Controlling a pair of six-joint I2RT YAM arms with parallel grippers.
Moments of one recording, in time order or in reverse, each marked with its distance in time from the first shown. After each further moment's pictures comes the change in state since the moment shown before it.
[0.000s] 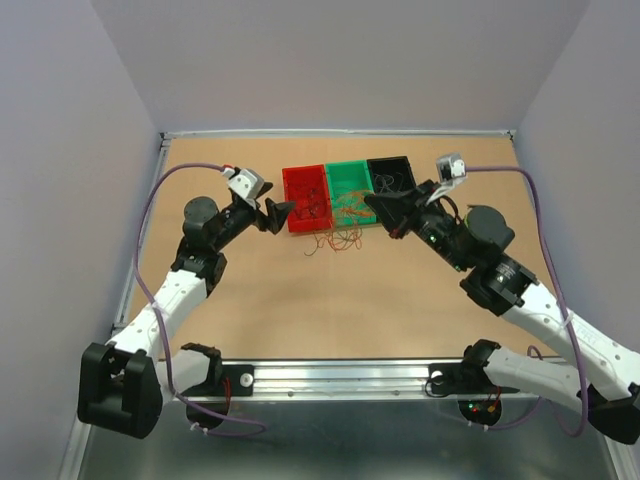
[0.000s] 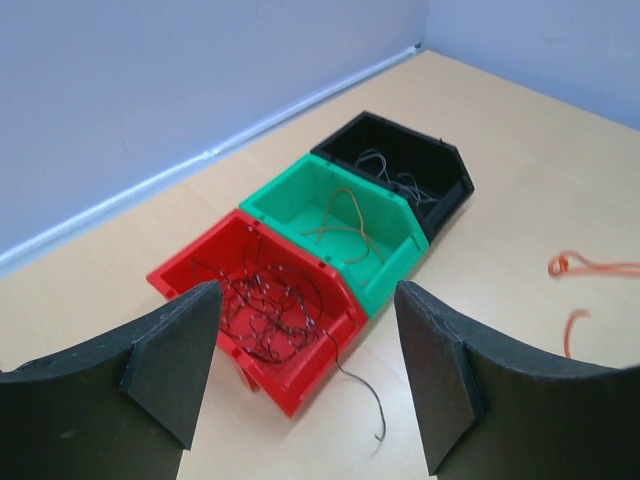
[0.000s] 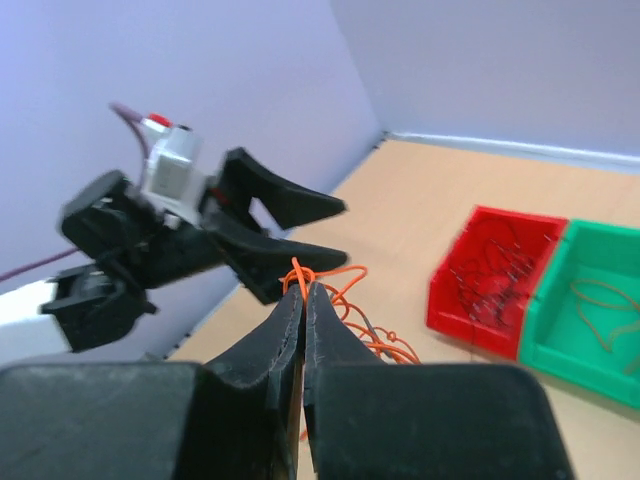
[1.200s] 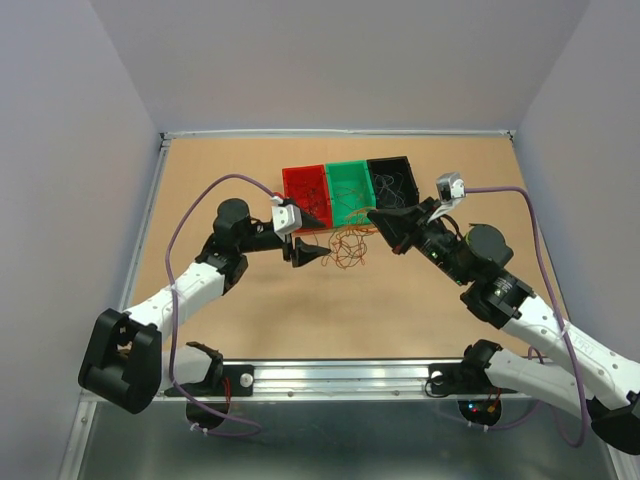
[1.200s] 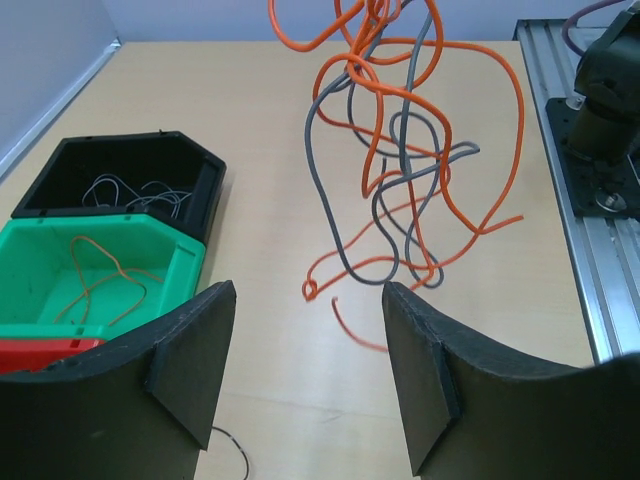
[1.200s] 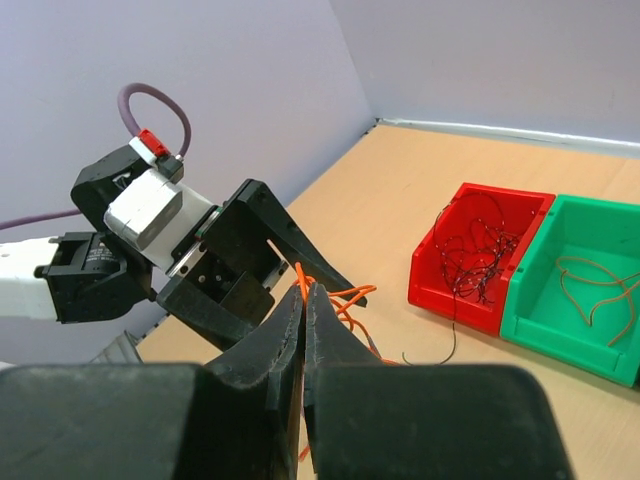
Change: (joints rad) left arm -0.173 0.107 -0.047 0.028 0.458 0.159; right arm 0.000 -0.152 -0.267 0.128 -0.027 -0.034
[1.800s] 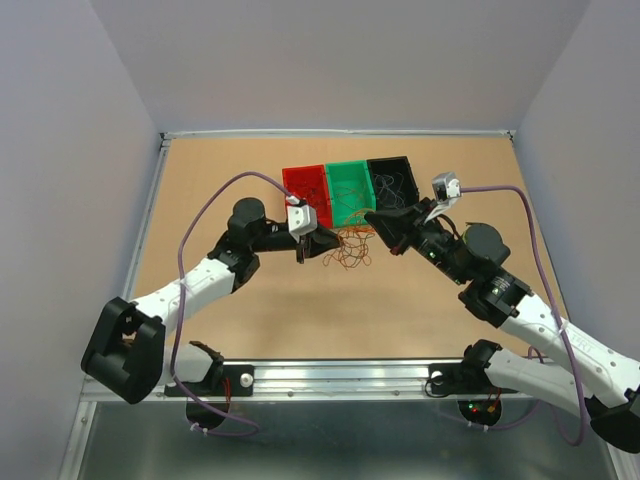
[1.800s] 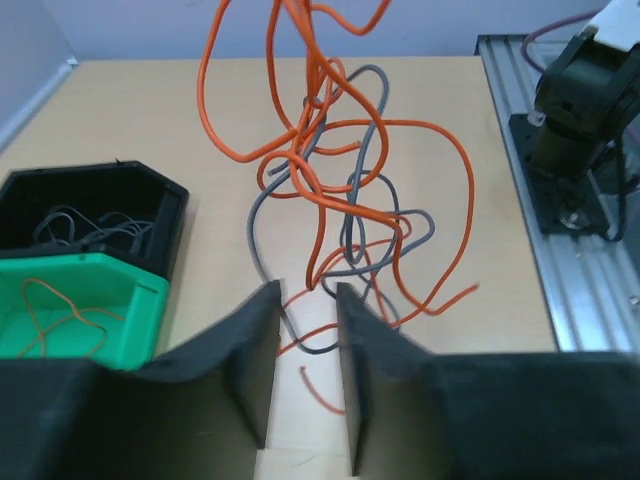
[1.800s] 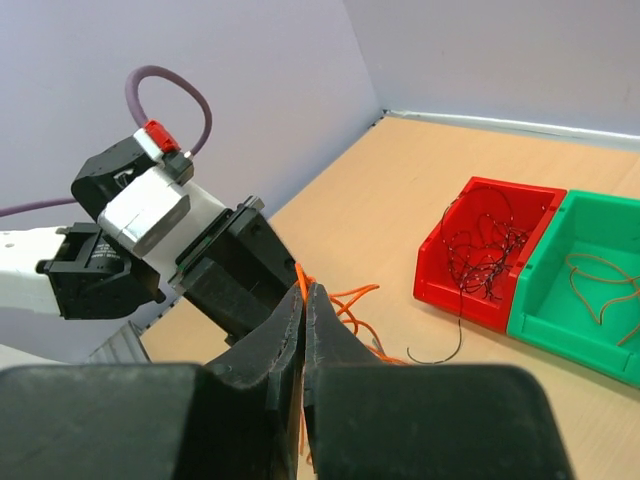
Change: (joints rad) left arm -0.096 0.044 0.044 0.016 -0.027 -0.035; right arm 0.000 0.014 0.000 0.005 -0.027 0.000
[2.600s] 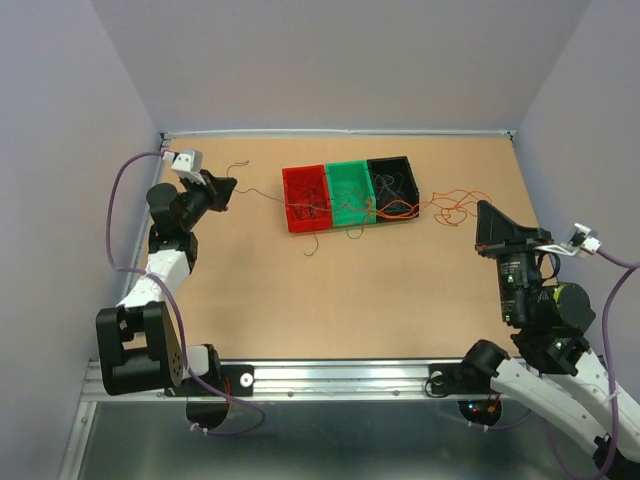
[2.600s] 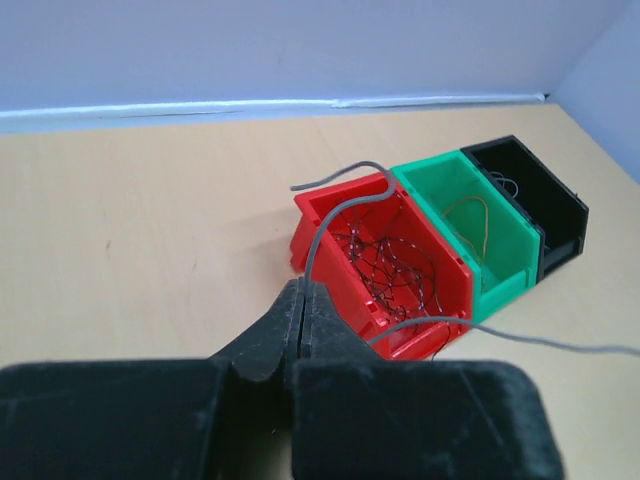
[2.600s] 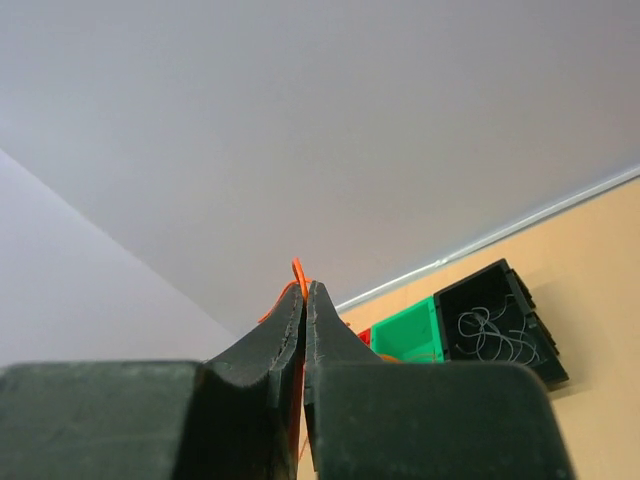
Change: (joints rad) left arm 0.628 0.032 0.012 0.034 -0.368 -0.383; right arm 0.001 -0.459 -0.094 -0.062 0.744 0.038
